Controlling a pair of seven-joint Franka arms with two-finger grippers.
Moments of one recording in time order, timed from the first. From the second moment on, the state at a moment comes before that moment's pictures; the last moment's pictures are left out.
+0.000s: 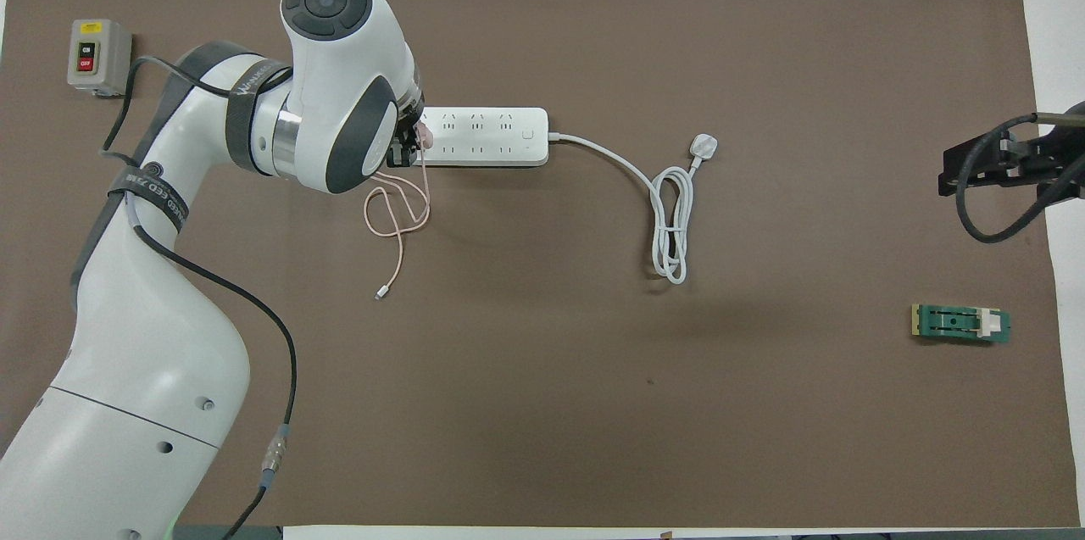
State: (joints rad) left arm -0.46 0.60 0.06 -1.35 -0.01 1.95 -1.92; right arm -0.01 0.05 -0.03 -1.56 -0.01 1.52 0.10
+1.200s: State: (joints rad) left arm -0.47 0.61 0.05 -1.36 0.01 1.97 -1.92; right arm -0.01 0.05 -0.03 -1.56 -0.01 1.52 0.10
